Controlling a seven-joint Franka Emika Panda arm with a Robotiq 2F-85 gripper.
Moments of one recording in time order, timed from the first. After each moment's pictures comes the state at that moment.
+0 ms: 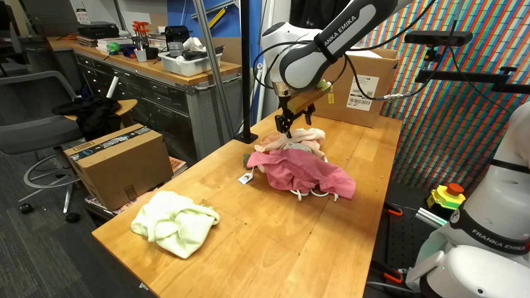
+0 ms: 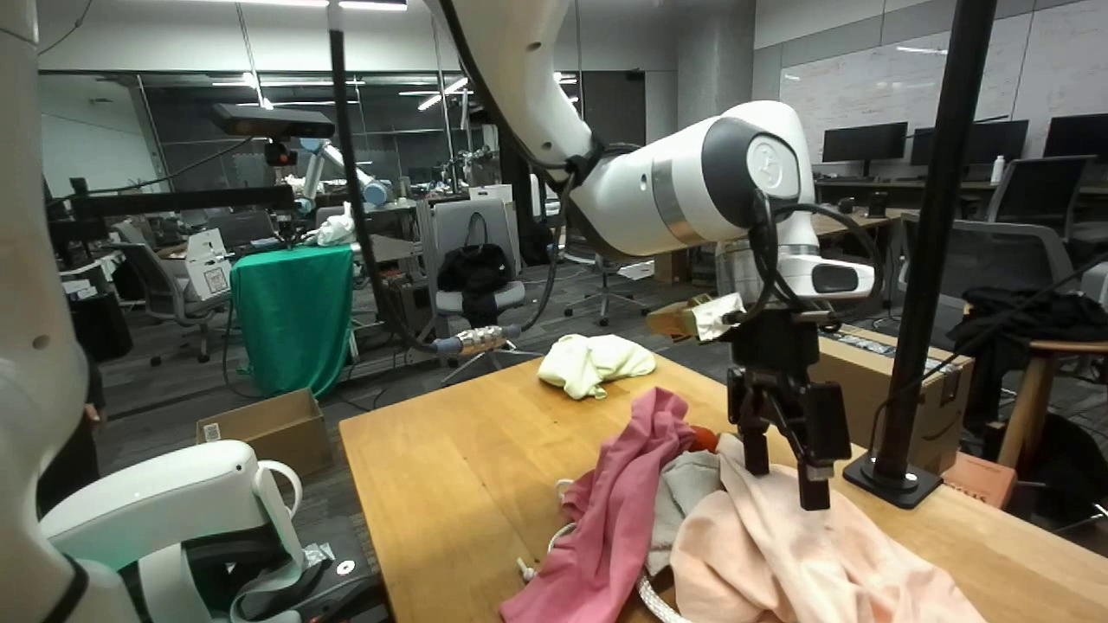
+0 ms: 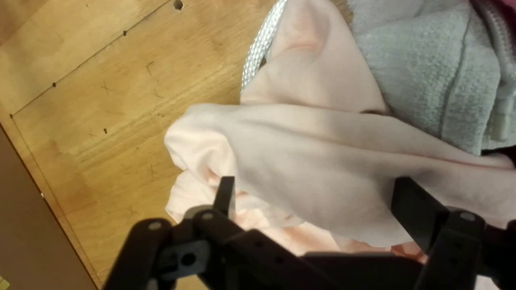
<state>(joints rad) -0.03 0.25 -0.11 -2.08 -0.37 2.14 0.57</state>
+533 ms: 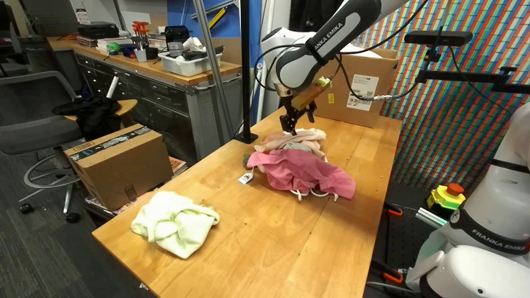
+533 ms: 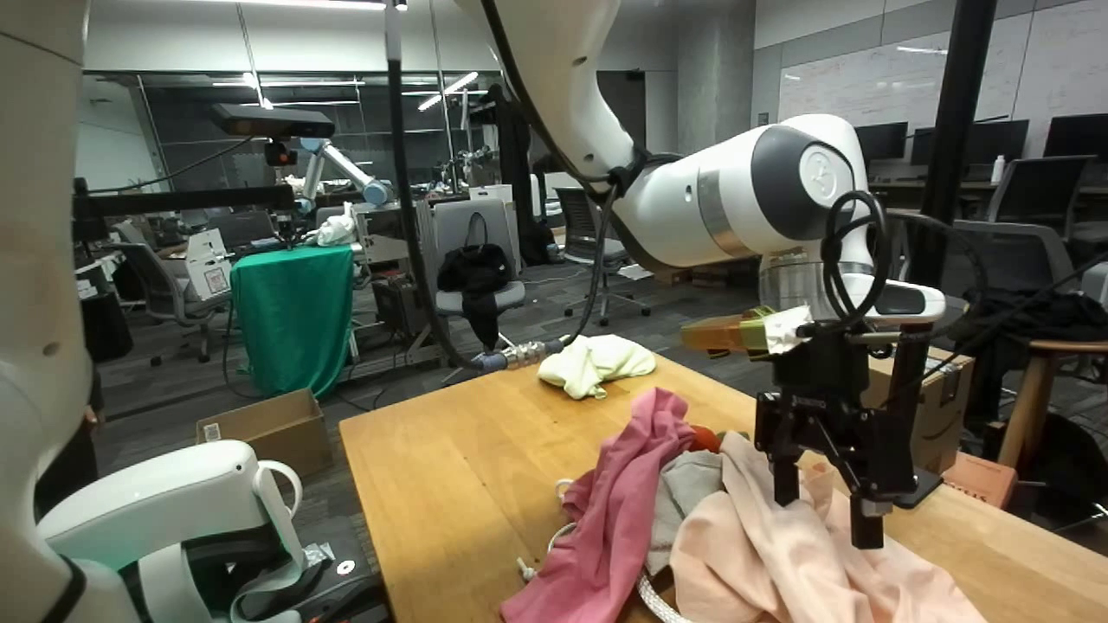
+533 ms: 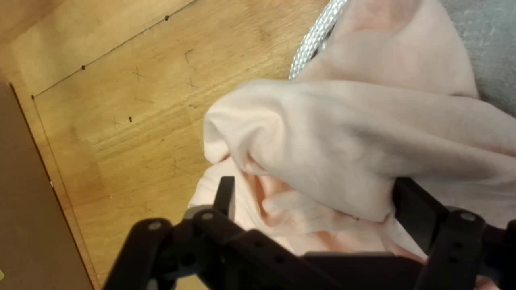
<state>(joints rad) -0.05 0.33 -0.14 -1.99 -0.36 2.06 0.41</state>
